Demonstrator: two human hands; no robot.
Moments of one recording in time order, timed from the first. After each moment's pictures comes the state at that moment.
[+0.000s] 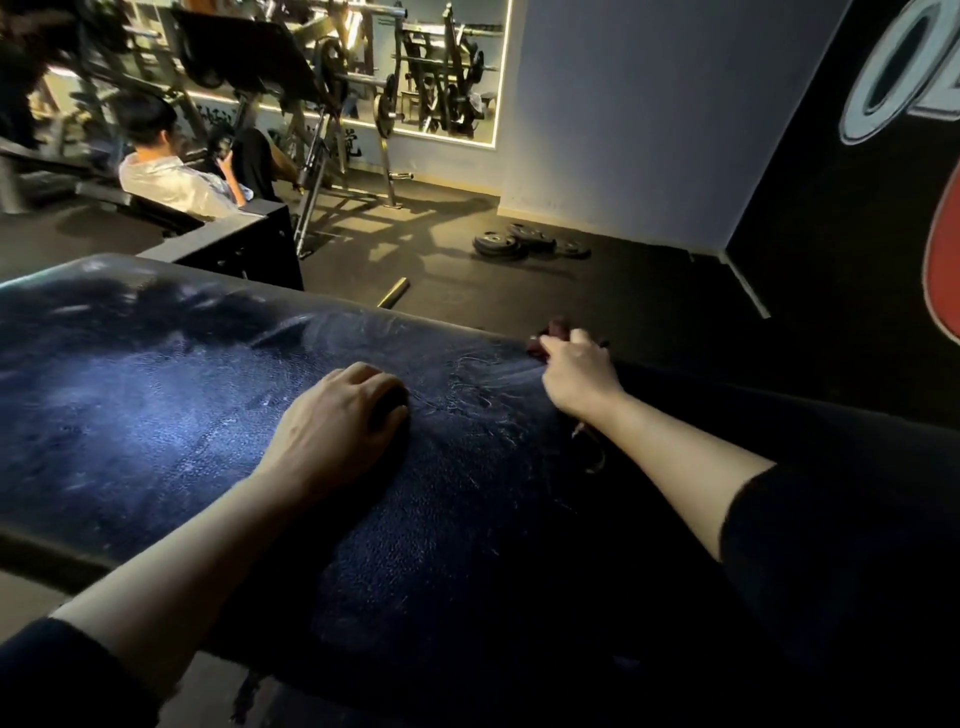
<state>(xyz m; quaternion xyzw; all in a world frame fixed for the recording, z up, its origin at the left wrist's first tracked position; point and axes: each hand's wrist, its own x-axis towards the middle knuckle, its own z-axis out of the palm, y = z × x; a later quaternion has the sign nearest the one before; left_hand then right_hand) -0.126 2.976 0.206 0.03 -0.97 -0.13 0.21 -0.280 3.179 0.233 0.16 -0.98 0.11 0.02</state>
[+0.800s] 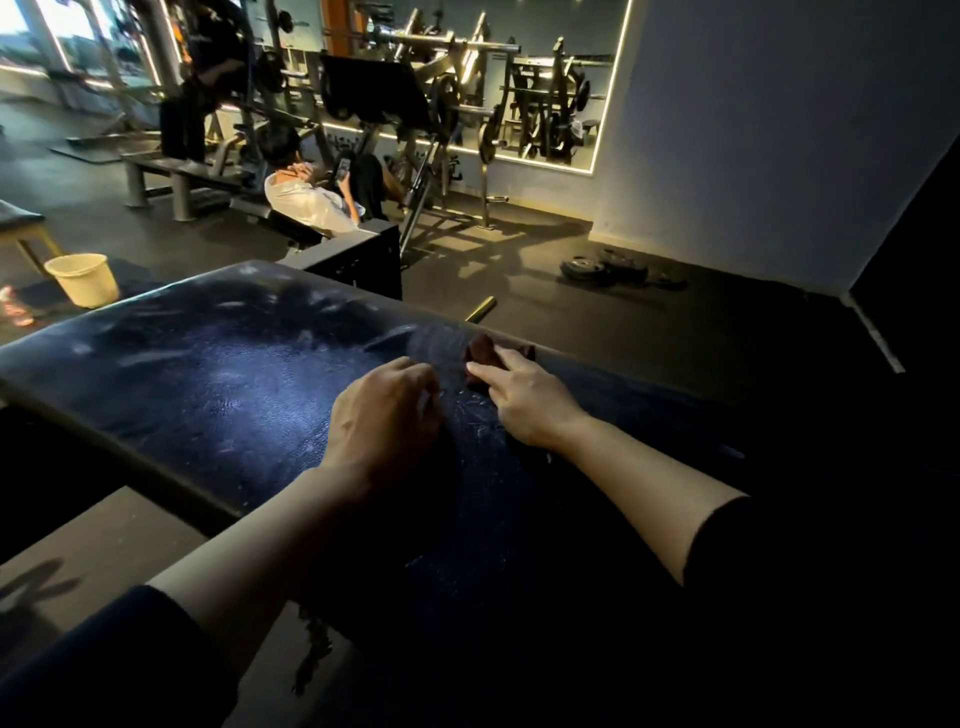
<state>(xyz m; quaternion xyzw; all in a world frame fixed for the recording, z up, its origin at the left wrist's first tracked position) -0.094 2.969 0.233 0.18 -0.94 -0.14 0.24 -0.238 3.080 0.224 0.44 -0.88 0.16 -0.05</state>
